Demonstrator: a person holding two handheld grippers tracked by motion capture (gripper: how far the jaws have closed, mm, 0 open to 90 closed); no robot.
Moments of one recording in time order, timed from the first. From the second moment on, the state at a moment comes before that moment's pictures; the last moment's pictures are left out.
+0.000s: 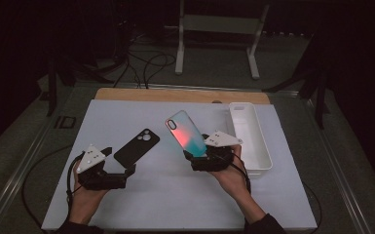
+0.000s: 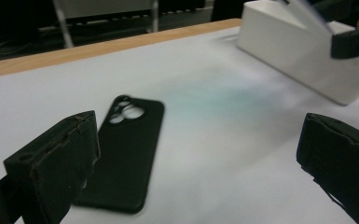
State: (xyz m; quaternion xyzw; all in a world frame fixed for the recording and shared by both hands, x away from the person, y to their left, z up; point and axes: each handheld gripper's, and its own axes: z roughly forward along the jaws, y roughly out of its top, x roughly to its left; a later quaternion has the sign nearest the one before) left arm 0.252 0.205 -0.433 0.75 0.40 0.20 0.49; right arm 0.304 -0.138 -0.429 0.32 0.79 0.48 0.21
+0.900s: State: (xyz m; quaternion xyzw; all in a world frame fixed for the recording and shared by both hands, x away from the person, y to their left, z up) left arm 0.287 0.124 -0.409 0.76 0.36 0.15 0.53; right arm 0.291 -0.120 -0.435 0.29 0.78 0.51 0.20
